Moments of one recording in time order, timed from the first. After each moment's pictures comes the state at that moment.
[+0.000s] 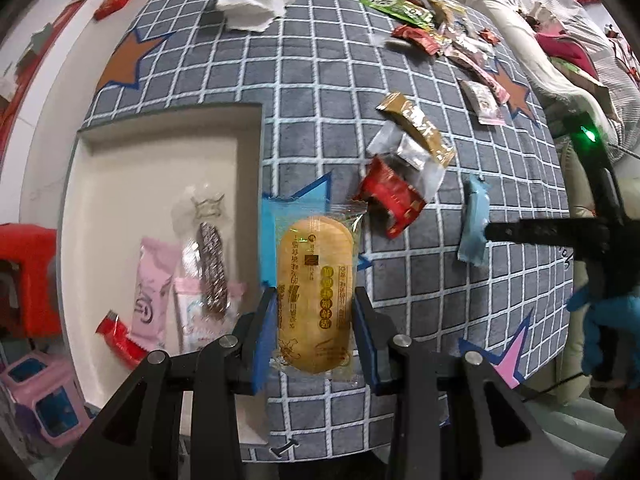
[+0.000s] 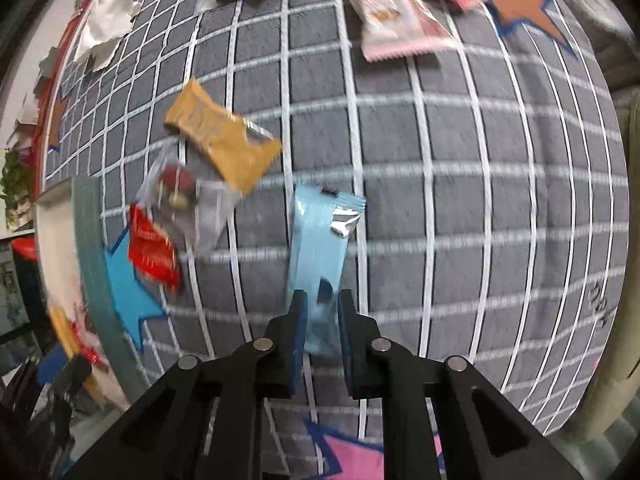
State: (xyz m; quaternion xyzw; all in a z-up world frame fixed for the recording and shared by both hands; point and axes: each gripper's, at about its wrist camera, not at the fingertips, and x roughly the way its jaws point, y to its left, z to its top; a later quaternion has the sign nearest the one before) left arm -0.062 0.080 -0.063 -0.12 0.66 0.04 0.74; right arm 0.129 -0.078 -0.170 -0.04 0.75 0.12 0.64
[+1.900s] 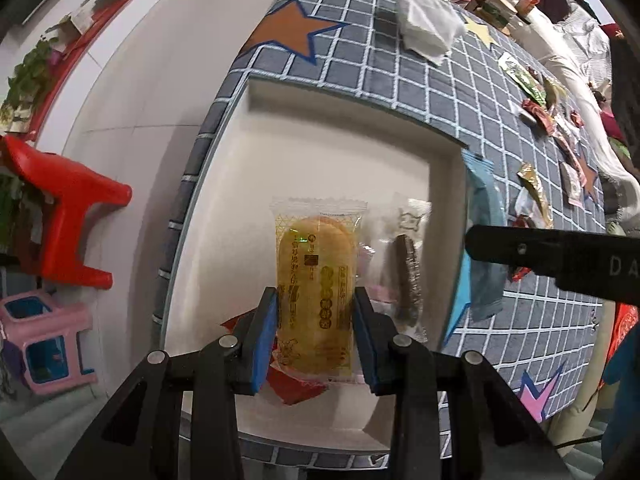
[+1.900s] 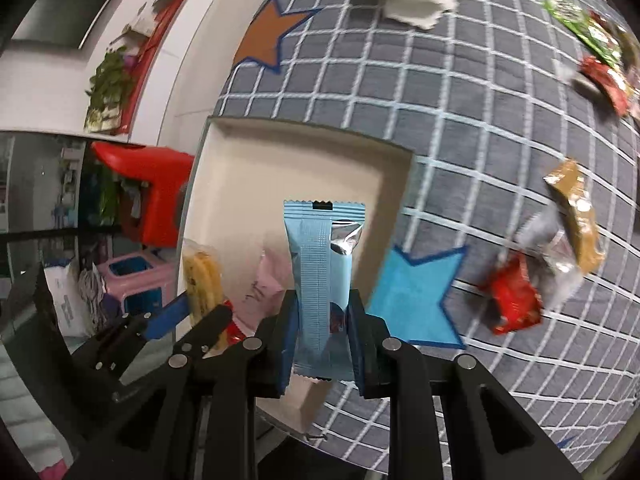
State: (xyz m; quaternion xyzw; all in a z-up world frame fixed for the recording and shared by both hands) left arm -0.112 0.213 -0.069 -0.18 0.63 0.16 0.74; right arm 0.077 0.161 -0.126 -0.09 0.73 0.33 0.60
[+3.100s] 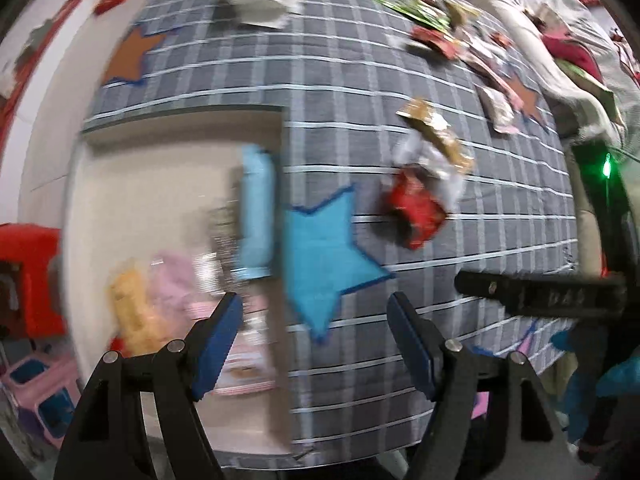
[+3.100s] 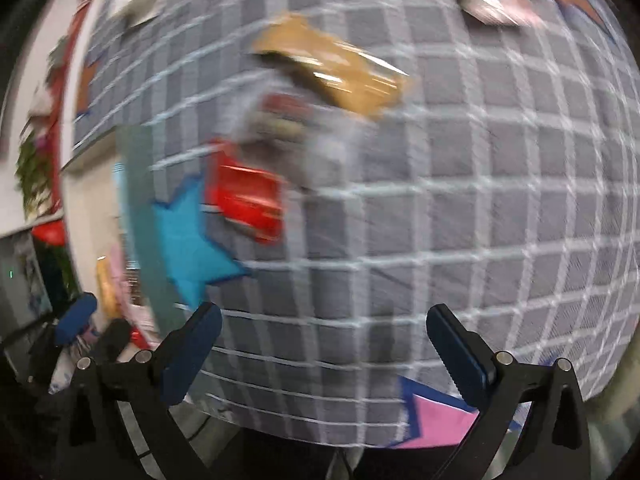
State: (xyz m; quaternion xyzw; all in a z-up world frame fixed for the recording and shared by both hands) left arm -0.035 0.103 -0.069 -0.13 0.67 0.03 0.73; right arm 0.101 -0.057 -0.174 0.00 0.79 0.12 0.60
